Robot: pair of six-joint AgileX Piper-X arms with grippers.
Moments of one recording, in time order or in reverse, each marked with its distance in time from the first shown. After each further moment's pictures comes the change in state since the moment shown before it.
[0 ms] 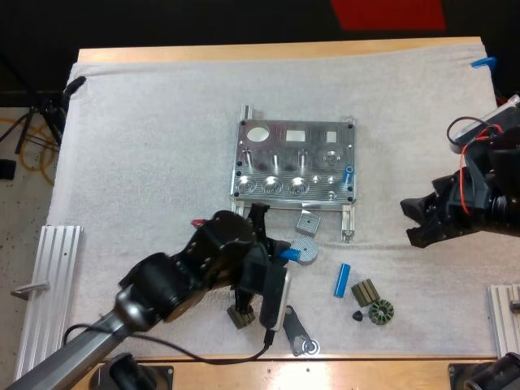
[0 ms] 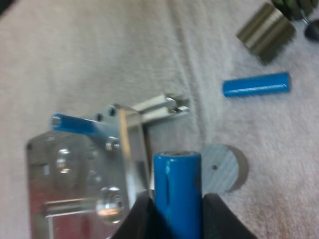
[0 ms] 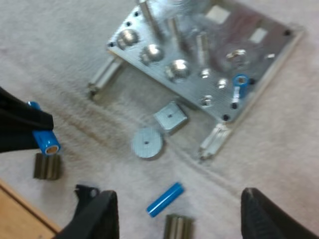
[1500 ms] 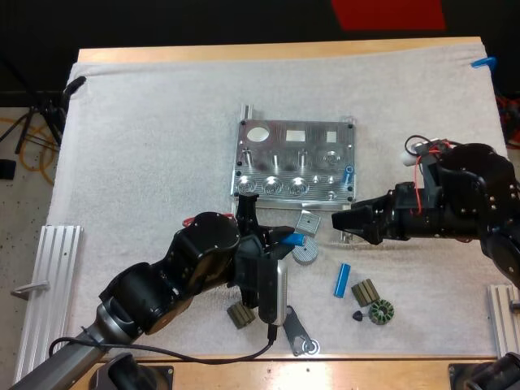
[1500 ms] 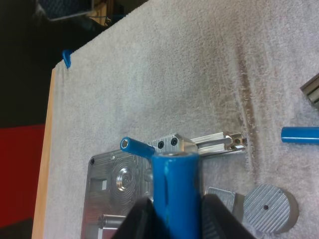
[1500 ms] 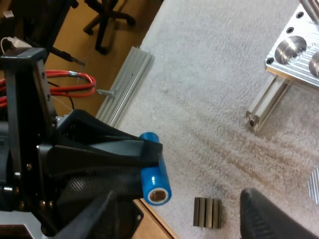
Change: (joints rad) left arm 0.000 -0.060 0.000 -0.120 -0.003 -0.092; right arm 0.000 -0.082 0.502 -0.634 -0.463 0.381
